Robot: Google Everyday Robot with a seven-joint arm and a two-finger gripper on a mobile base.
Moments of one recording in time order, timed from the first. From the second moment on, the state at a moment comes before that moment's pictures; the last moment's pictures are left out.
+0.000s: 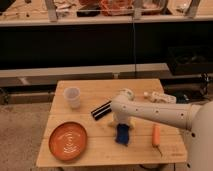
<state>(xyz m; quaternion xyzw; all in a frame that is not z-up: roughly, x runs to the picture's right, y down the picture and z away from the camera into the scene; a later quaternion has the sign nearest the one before) 0.103 0.227 0.864 -0.27 -0.19 -0.62 0.71</state>
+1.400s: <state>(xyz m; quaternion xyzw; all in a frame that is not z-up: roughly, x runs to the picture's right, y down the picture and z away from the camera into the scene) 0.100 0.266 0.826 -0.28 -0.22 -0.60 0.72</state>
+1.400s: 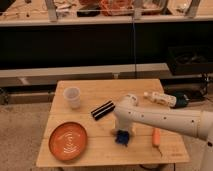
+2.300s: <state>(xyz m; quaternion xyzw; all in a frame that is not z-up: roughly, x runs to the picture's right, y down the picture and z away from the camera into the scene) 0.094 0.273 0.813 -0.30 -0.21 -0.60 0.71</state>
